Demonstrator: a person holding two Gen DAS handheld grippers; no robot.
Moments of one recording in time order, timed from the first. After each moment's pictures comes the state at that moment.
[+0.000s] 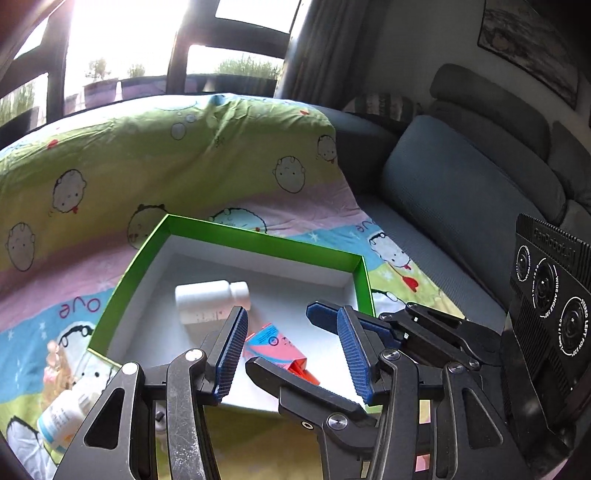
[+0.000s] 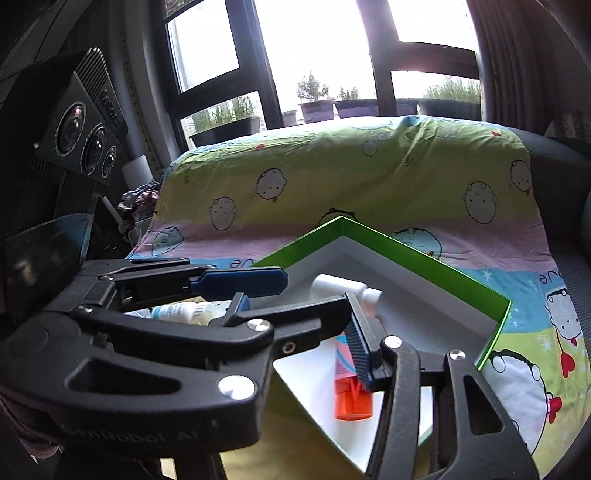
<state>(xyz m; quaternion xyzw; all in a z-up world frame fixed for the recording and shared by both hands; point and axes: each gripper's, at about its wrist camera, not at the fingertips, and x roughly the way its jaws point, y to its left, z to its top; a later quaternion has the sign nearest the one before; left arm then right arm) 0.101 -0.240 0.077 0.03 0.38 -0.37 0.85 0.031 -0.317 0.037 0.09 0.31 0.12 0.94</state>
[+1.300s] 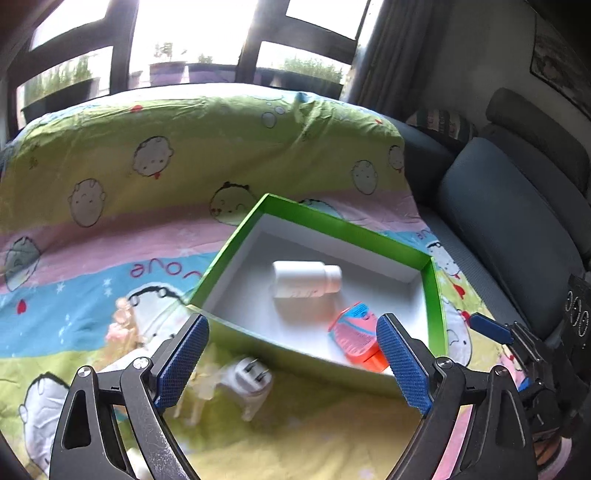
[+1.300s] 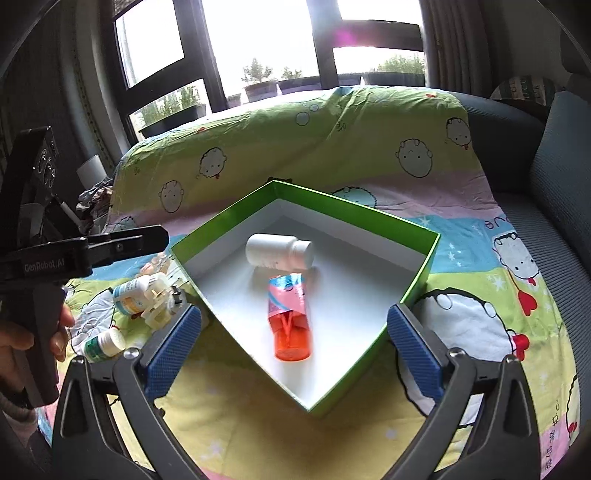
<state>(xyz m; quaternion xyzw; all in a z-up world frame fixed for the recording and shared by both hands) 0.112 -0.143 0.070 -0.01 0.40 -0.26 0.88 -0.009 -0.340 0.022 0.10 0.35 0.04 0.93</state>
